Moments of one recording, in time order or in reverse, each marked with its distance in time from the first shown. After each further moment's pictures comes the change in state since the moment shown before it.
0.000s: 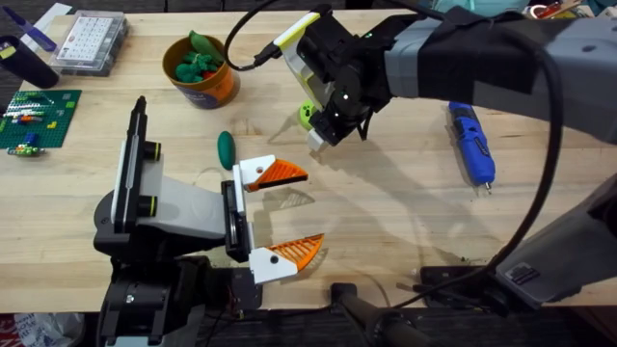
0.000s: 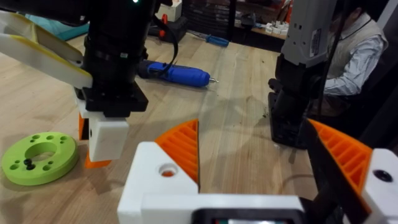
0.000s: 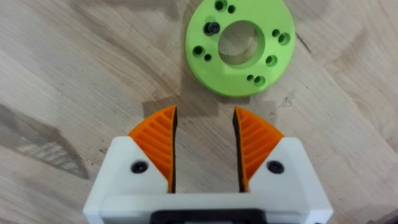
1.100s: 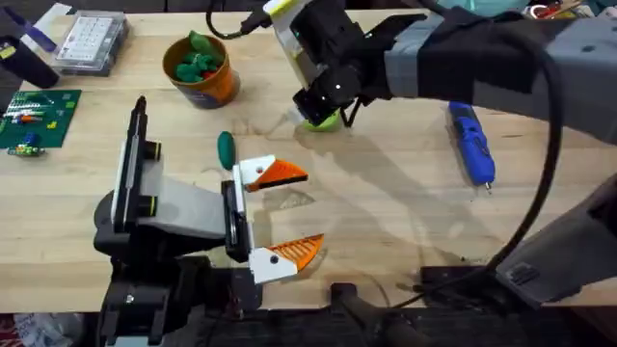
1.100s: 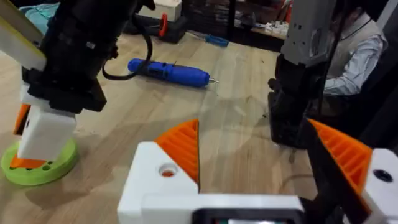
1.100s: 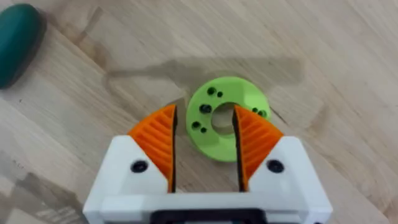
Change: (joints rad) left arm 0.000 0.000 0.000 -0.001 0.001 -0.001; right arm 0.000 0.000 0.000 0.277 -0.001 0.007
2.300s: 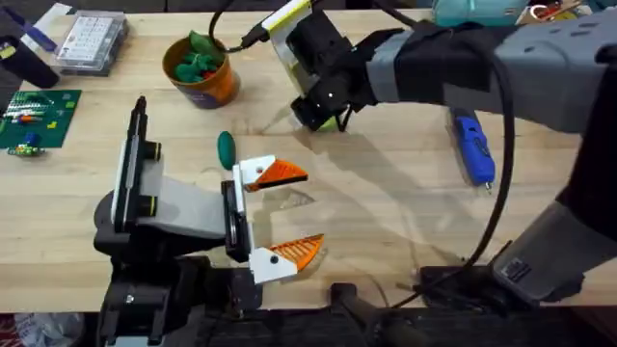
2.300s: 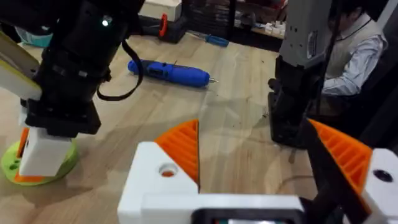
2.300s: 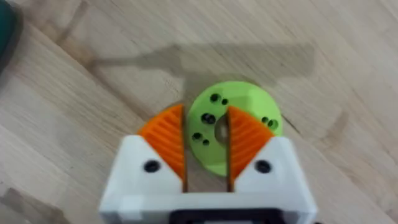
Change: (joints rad) left arm 0.000 0.000 0.000 0.000 0.000 0.000; right arm 0.000 0.081 0.000 0.046 0.000 0.008
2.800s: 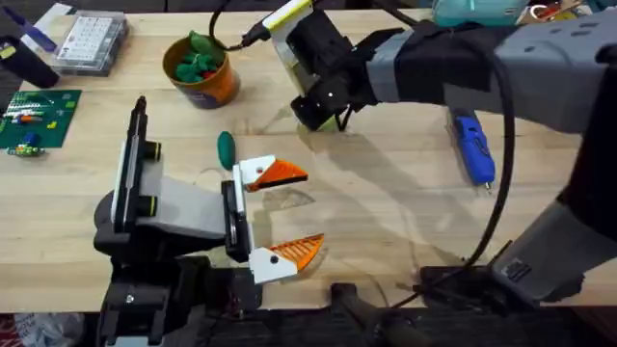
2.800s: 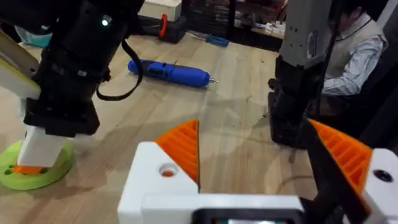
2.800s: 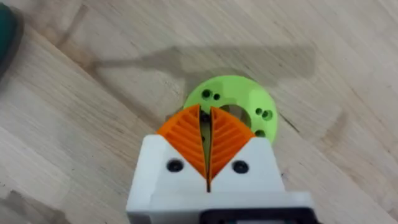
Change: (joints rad) left arm 0.000 0.000 0.000 0.000 0.000 0.000; right arm -0.001 0.000 0.000 0.004 0.001 0.003
